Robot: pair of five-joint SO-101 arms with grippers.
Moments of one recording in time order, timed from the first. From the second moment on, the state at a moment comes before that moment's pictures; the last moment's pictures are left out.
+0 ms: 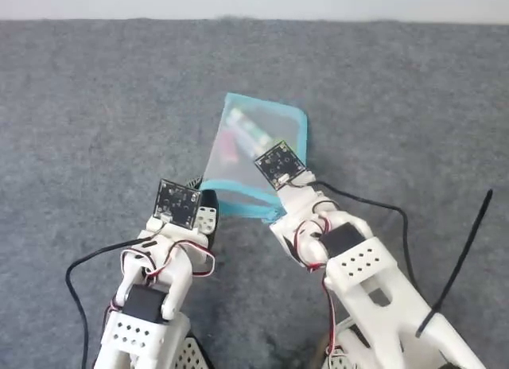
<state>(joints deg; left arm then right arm) 10.7 -92.9 97.2 36.6 1.5 -33.1 -40.6 63.1 43.5 8.0</state>
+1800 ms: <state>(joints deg) 13.5 -92.9 97.3 35.6 1.6 -47.0 -37.1 36.2 67.7 14.5</state>
